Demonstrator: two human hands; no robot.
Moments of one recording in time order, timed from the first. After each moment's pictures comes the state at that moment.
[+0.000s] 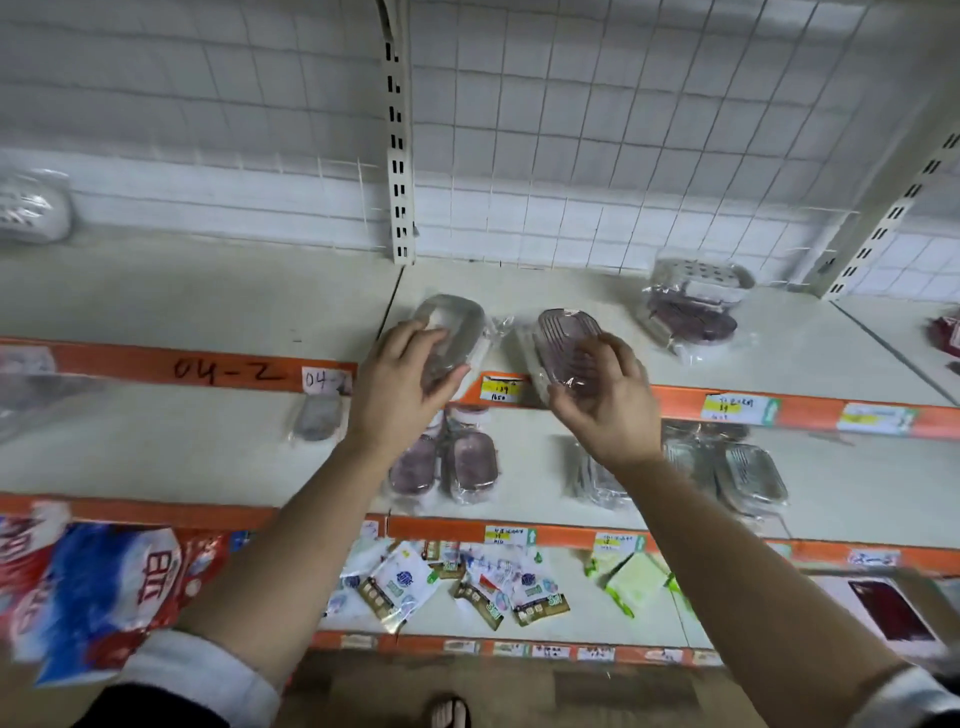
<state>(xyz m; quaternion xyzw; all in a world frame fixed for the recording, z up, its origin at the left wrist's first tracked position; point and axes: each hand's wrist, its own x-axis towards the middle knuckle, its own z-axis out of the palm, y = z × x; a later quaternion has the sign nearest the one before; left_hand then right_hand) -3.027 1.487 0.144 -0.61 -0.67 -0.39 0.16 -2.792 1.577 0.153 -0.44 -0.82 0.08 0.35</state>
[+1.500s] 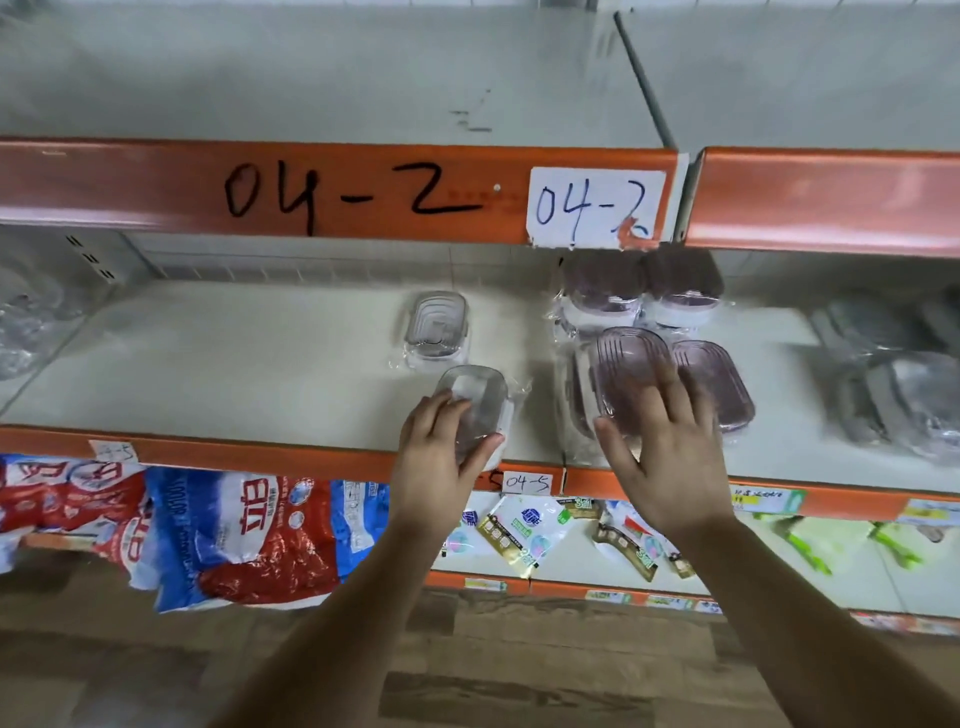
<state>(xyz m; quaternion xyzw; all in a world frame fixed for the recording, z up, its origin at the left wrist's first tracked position) -3.200 1.429 -0.145 -0.51 -0.79 -0.34 -0.05 -2.992 1.529 -0.106 -0.49 -0.84 0.08 0.19</state>
